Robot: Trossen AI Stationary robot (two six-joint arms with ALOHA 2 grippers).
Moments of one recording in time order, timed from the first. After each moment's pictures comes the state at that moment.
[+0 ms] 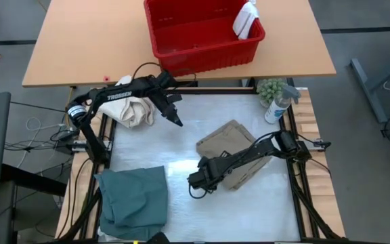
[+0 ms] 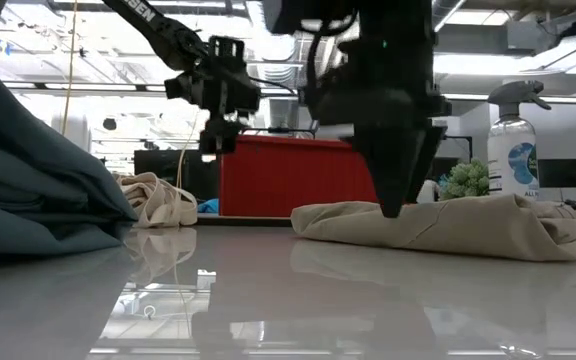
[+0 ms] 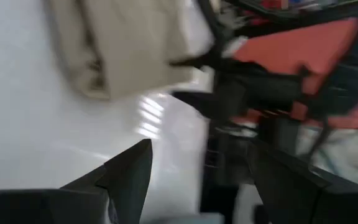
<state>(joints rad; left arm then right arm) 0.67 1.73 1.27 -0.64 1.13 -0.23 0.29 2.14 1.72 -1.27 0.23 0.93</state>
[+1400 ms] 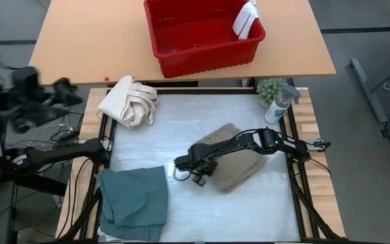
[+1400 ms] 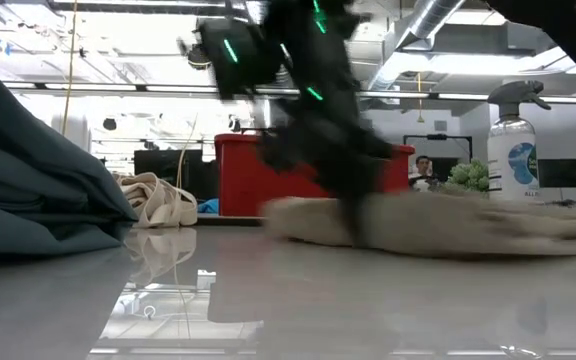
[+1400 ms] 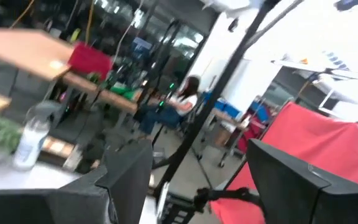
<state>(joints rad) 0.67 0.79 1.81 -0.76 0.80 -0.70 0.13 2.35 1.96 -1.34 -0.09 0.74</state>
